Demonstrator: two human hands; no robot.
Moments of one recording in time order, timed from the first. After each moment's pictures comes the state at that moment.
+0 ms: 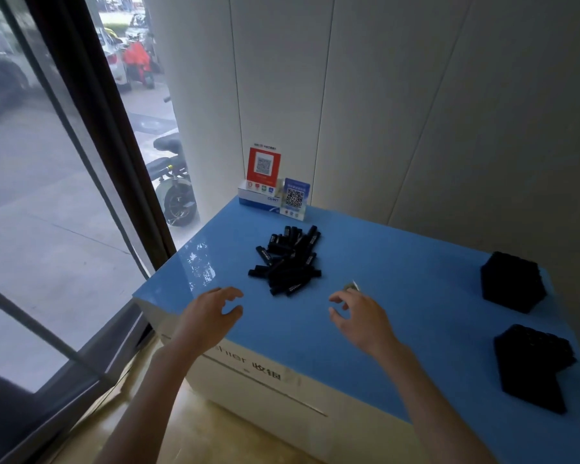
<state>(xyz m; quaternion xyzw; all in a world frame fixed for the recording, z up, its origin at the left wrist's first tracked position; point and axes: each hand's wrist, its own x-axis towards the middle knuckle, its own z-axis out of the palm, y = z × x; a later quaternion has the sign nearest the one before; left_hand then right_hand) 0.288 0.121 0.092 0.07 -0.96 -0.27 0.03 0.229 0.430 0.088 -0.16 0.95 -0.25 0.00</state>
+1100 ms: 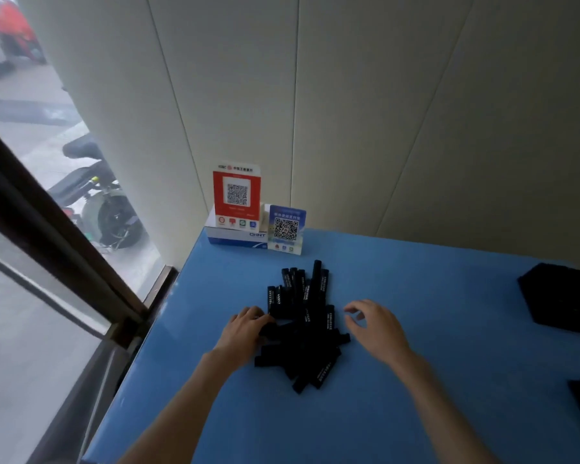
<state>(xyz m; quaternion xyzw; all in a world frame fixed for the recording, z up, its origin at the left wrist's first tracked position) -0.011 0.062 -0.023 -0.21 -0.96 -0.11 -0.13 0.024 0.367 0.033 0.00 0.96 -0.28 0.02</state>
